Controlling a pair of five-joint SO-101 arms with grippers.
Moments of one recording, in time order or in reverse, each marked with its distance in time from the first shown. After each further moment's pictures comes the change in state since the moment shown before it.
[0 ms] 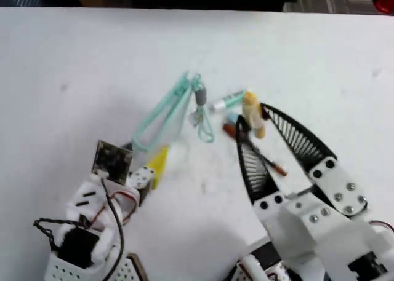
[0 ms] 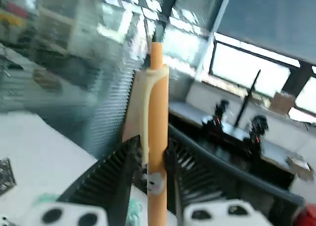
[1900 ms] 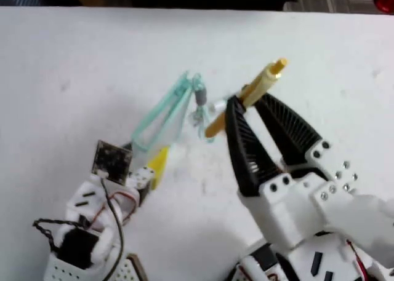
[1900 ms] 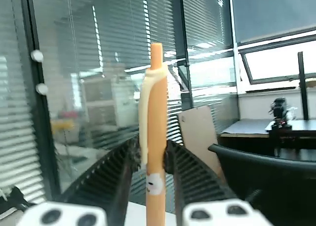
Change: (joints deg) left arm 0.0 0.0 0.0 0.0 0.0; right arm -1.7 -0.5 6.8 -14.0 -29.6
